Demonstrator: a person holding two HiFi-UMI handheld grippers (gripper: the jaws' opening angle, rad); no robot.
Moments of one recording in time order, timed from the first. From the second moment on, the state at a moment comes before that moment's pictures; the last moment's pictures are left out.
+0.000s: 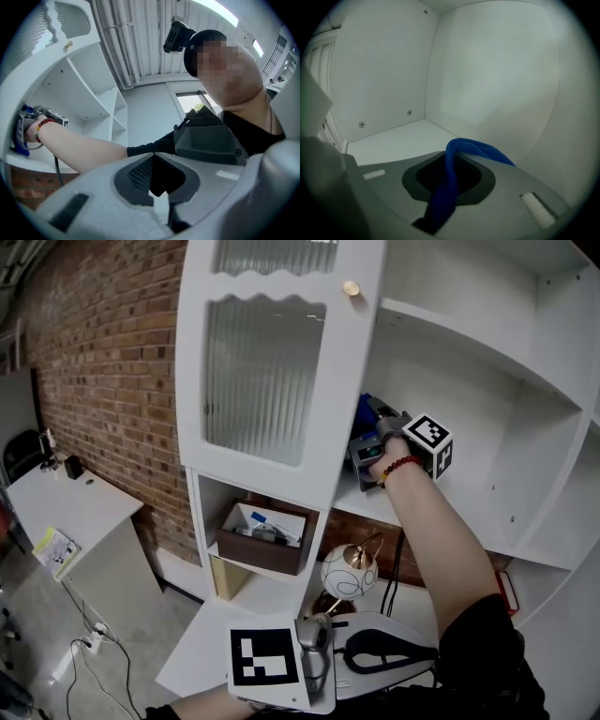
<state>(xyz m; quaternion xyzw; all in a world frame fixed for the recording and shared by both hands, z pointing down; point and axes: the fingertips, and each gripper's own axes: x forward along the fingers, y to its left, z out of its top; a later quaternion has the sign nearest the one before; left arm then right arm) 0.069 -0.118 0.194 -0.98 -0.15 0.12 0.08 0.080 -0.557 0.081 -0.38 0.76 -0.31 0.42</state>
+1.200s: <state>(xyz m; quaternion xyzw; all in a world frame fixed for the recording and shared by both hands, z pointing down) 0.075 -0.092 0.193 -0.98 -0.17 0.10 0.08 0.050 -0.443 0.119 -0.28 0.82 -0.40 0.29</state>
